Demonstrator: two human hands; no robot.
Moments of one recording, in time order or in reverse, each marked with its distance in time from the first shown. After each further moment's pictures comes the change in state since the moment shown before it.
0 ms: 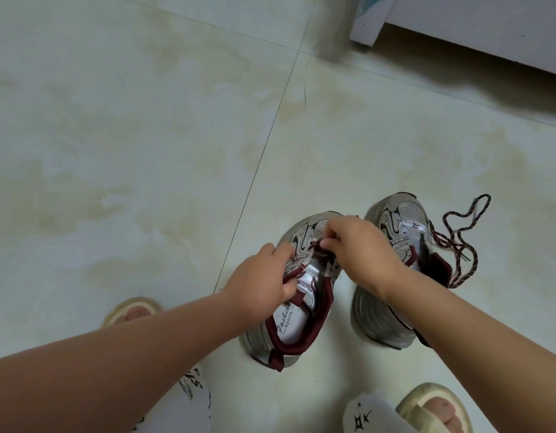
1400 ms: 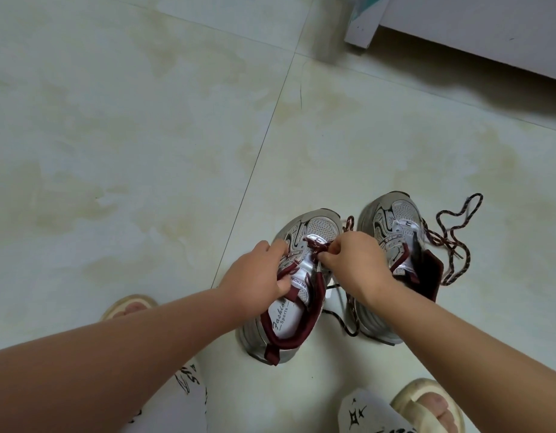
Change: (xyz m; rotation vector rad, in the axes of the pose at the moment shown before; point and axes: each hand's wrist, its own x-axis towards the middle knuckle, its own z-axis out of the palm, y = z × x) left_hand -0.001 0.000 -0.001 0.007 -0.008 -0.010; right_hand -0.017 -0.005 0.010 0.070 -0.034 0.292
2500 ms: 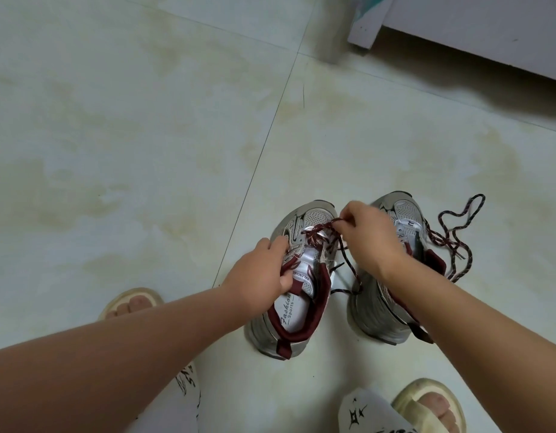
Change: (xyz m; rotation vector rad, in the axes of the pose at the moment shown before) left_hand 0.000 0.001 0.001 -0.001 0.007 -0.023; right_hand 0.020 0.002 -0.019 0.198 0.094 -0.062
